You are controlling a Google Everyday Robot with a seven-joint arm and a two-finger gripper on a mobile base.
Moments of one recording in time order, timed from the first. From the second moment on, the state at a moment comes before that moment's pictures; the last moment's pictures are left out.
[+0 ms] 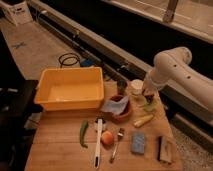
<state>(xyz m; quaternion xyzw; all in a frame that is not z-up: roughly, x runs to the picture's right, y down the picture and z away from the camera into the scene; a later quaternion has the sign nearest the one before) 0.221 0.015 0.735 -0.21 -0.08 -0.06 0.97</state>
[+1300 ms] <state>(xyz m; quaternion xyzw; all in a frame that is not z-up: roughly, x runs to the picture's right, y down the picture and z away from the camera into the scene) 0.264 0.004 0.776 -0.21 -0.08 0.02 0.97</state>
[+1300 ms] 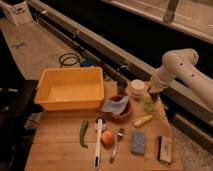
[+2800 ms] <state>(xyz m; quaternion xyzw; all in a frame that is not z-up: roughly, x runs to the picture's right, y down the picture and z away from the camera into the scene) 0.285 0.053 0.840 -0.28 -0.11 0.11 0.95</state>
